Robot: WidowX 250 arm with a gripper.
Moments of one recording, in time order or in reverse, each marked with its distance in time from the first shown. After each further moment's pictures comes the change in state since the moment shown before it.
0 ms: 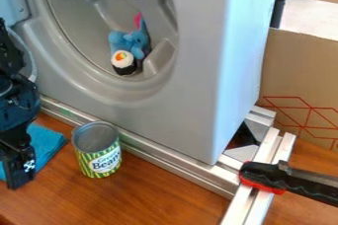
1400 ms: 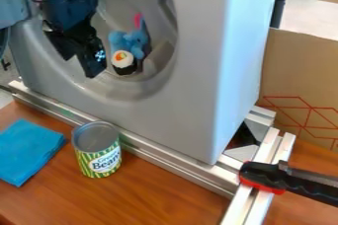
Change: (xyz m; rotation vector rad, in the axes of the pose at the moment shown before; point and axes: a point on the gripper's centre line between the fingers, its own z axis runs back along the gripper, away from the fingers) arm 0.118 0.014 0.085 0.061 -0.412 -0.062
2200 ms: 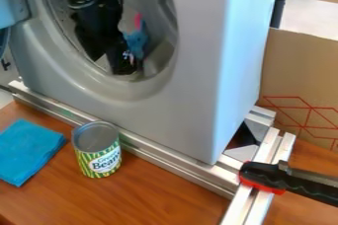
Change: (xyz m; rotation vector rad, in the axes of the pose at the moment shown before) arm 0.042 0.014 -0.048 -0.040 0.011 0.013
